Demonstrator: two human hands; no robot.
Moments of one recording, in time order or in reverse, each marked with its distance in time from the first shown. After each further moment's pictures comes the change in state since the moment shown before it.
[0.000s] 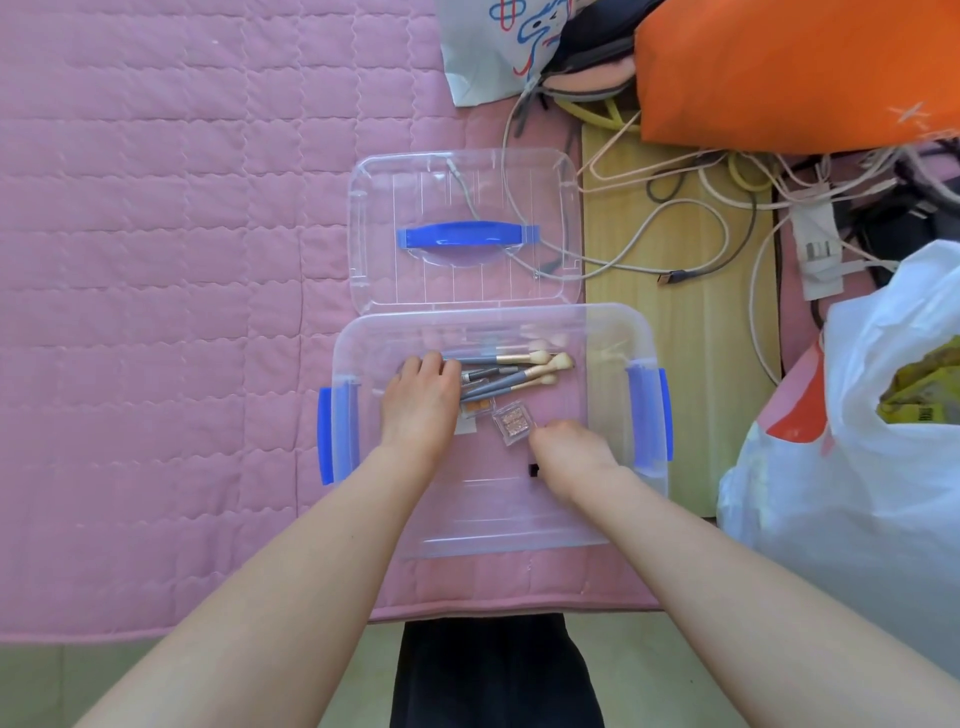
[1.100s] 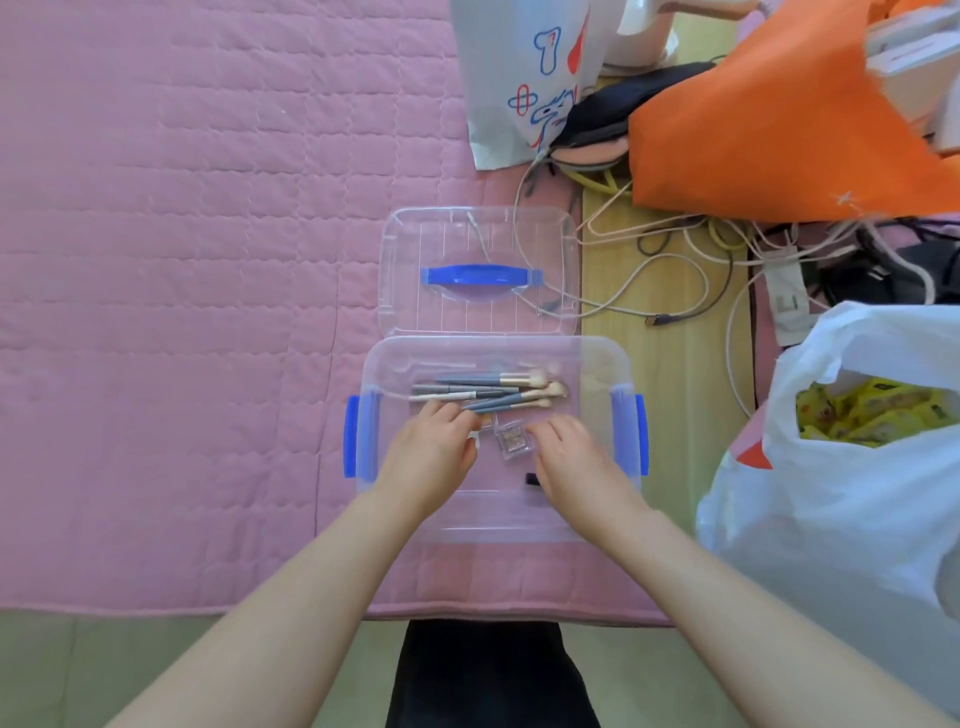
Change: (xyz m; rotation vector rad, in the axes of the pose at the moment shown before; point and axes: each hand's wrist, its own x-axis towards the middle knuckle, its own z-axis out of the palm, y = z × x) left_hand -0.053 0.000 -0.027 -0.263 0.181 0.190; right_hand -0.059 0.009 -0.014 0.217 0.532 -0.261
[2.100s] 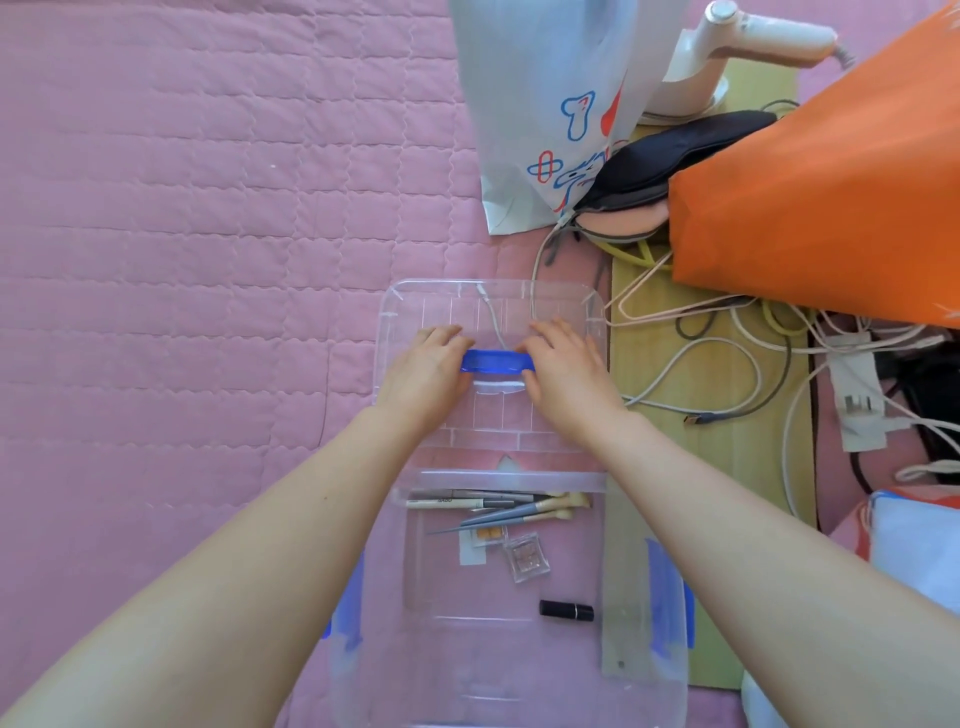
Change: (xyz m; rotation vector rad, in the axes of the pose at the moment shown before) left_hand 0.192 -0.068 -0.029 0.037 -0.147 -0.214; right_hand 0.214 0.037 -0.056 -0.022 0.035 0.068
